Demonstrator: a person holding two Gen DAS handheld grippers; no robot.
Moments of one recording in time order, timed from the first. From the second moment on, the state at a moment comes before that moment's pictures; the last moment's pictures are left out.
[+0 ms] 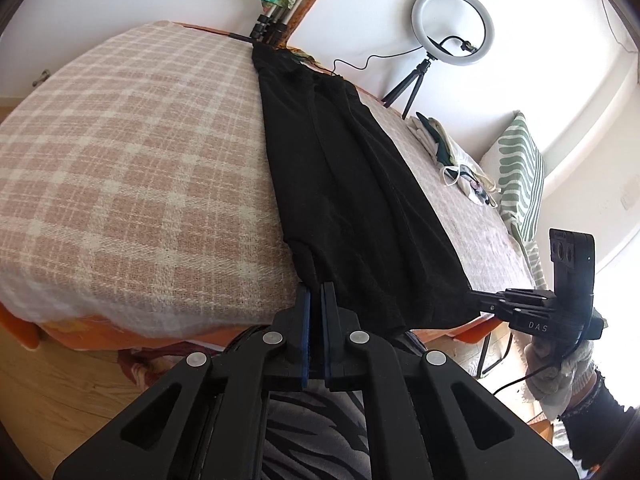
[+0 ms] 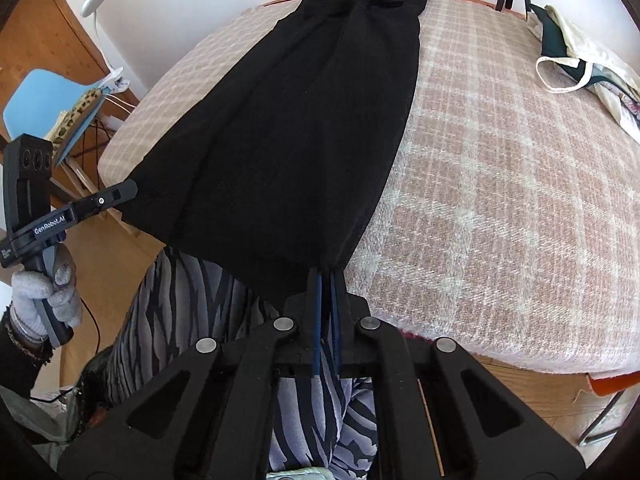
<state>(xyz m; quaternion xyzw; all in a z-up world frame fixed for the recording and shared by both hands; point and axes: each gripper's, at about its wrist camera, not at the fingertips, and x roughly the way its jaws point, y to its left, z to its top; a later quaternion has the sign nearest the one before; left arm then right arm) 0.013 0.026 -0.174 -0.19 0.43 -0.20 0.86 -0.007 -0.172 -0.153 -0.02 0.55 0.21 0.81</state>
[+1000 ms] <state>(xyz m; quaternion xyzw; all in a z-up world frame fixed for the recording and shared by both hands) 0.019 0.039 -0.190 -0.26 0.49 -0.24 0.80 0.001 -0.221 -0.179 0.18 0.60 0.24 0.74</state>
